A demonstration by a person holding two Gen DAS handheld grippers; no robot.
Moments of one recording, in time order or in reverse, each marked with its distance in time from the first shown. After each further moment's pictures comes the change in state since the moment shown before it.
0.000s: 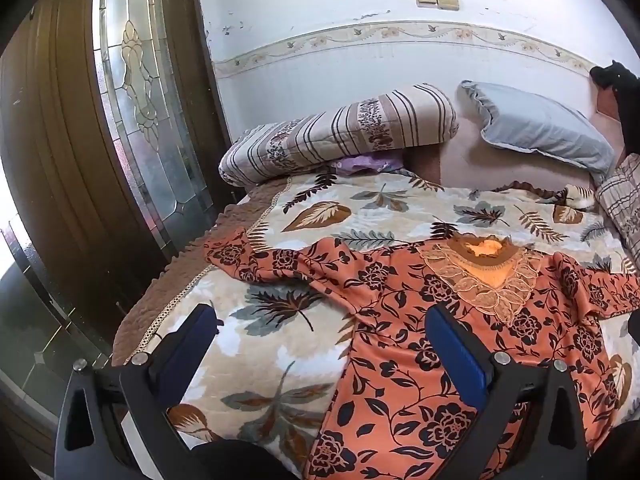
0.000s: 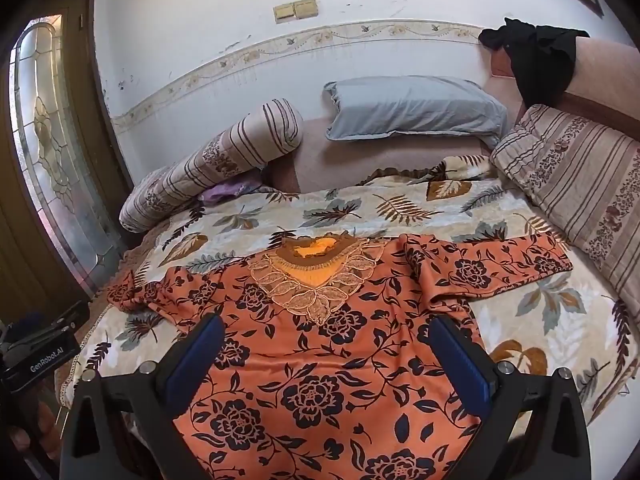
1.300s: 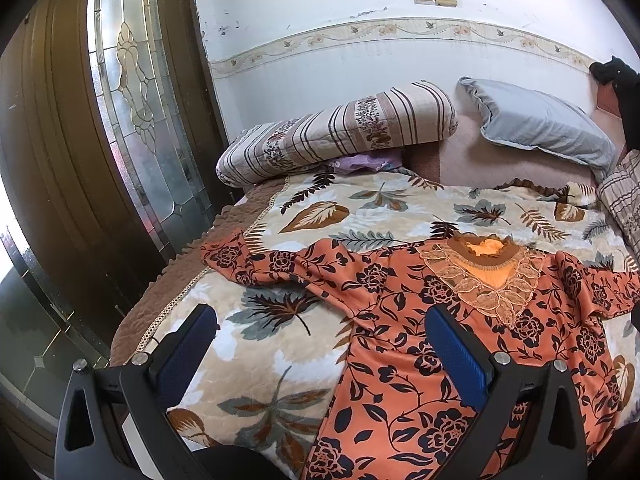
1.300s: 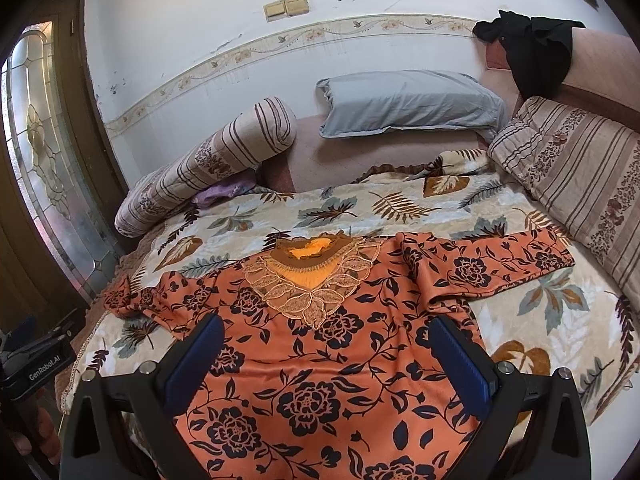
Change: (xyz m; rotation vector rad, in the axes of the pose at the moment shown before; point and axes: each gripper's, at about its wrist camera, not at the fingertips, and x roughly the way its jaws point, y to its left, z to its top) left arm 0.011 -0.012 0.005 0.009 0.038 -0.009; right arm -0.021 0.020 -0.021 0.044 0.032 -0.014
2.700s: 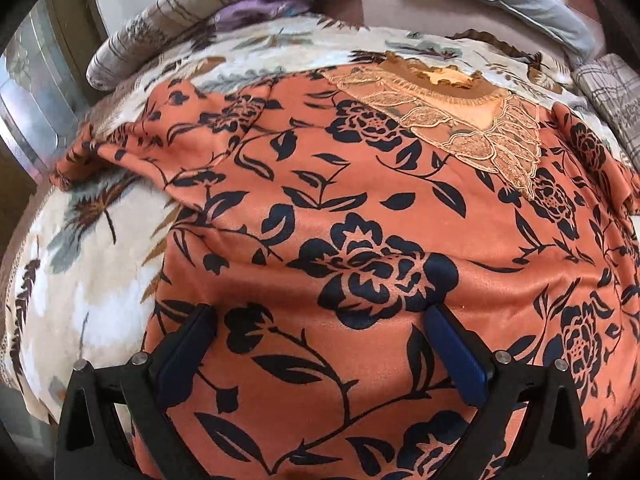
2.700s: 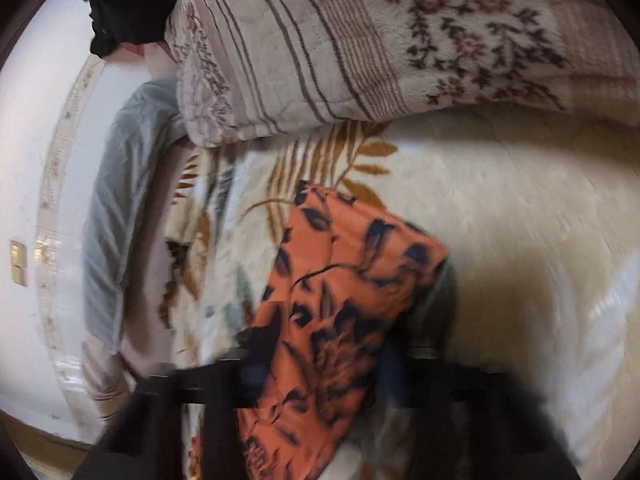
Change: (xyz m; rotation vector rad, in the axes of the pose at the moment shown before) left arm 0.157 -0.097 -0.103 0.142 0.361 -0.232; right arm 0.234 -0.456 0.002 1.043 0.059 -0.144
